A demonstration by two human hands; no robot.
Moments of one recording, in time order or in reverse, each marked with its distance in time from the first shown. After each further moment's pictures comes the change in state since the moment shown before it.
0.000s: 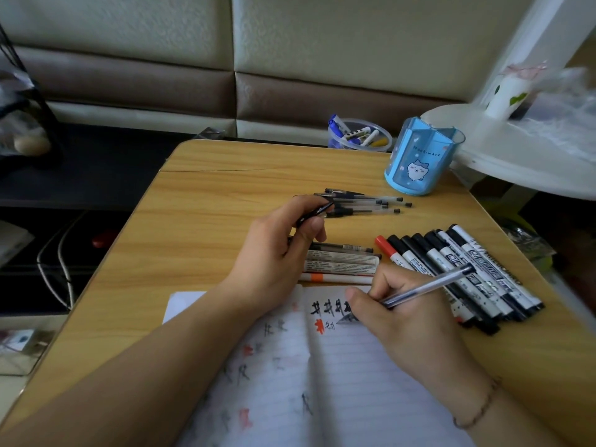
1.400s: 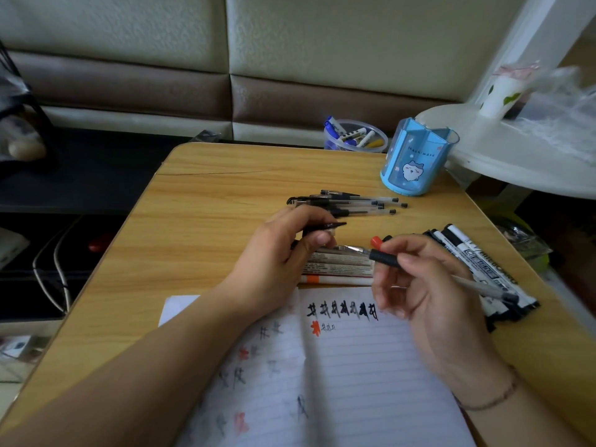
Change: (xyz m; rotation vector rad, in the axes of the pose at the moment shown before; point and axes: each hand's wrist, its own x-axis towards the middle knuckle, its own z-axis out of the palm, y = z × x) left_hand 0.000 0.000 -0.001 -0.008 -0.156 -0.054; right_hand 0.011 -0.010 -0.016 0.637 0.080 0.208
